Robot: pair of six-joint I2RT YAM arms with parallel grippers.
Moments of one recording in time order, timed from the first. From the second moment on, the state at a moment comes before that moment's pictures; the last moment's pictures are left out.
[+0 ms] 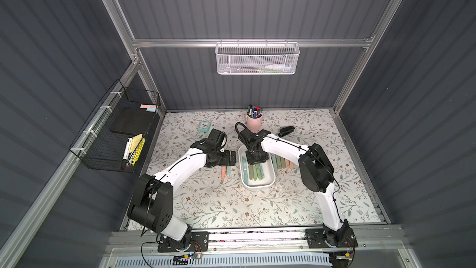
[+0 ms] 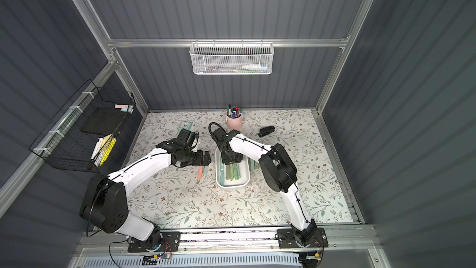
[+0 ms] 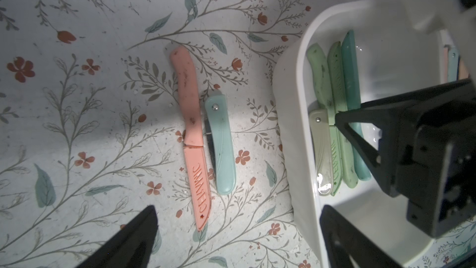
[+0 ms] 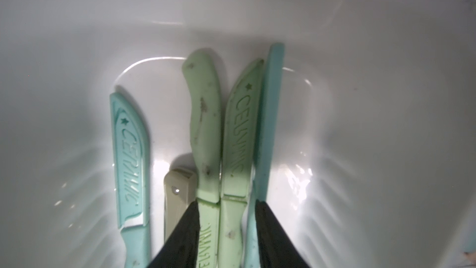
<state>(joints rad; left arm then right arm) -0.40 1.53 1.08 -0.66 0.13 -0.39 0.76 2.19 1.77 -1.01 0.17 0.55</state>
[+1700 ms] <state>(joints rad) -0.40 1.53 1.08 -0.66 0.13 -0.39 0.52 1.72 1.51 -0.84 -0.13 0.44</state>
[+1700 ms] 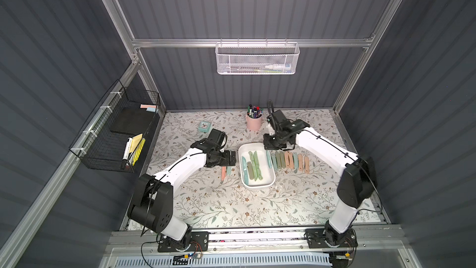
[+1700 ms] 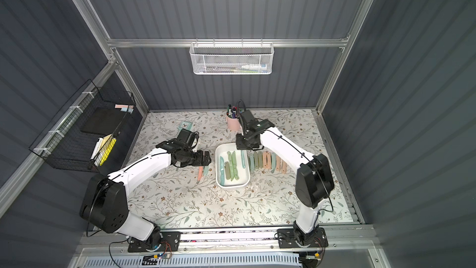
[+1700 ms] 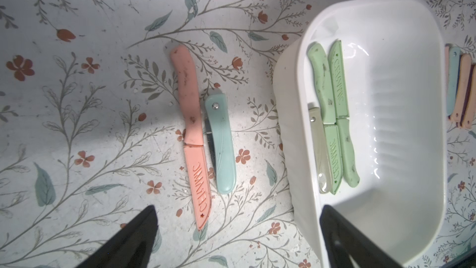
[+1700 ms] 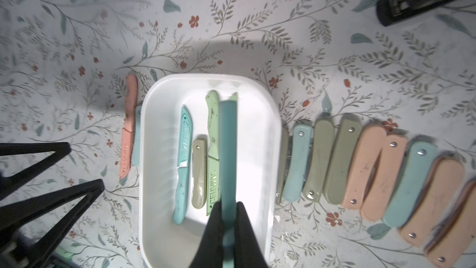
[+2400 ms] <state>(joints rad) -0.40 1.55 1.08 -0.66 0.13 -0.39 -0.12 1.68 1.11 -0.71 -0.30 0.29</state>
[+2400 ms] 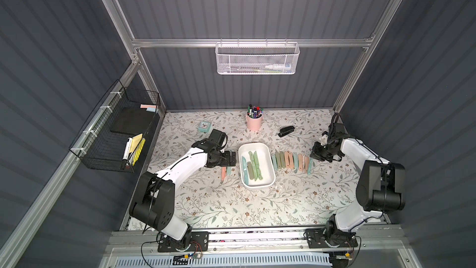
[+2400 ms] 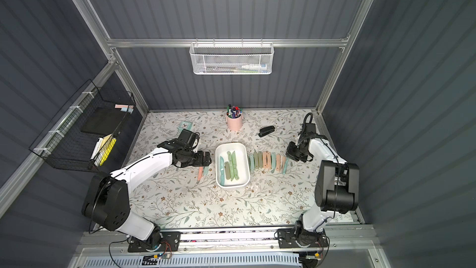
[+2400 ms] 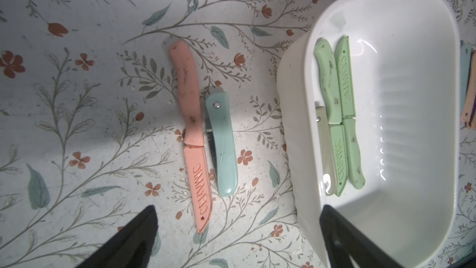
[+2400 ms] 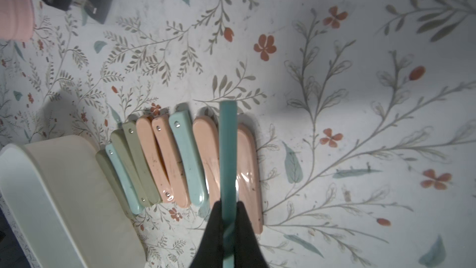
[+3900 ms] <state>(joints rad) -0.41 1.55 1.08 -0.66 0.13 -0.39 -0.12 1.80 1.21 -0.72 -0.22 0.30</state>
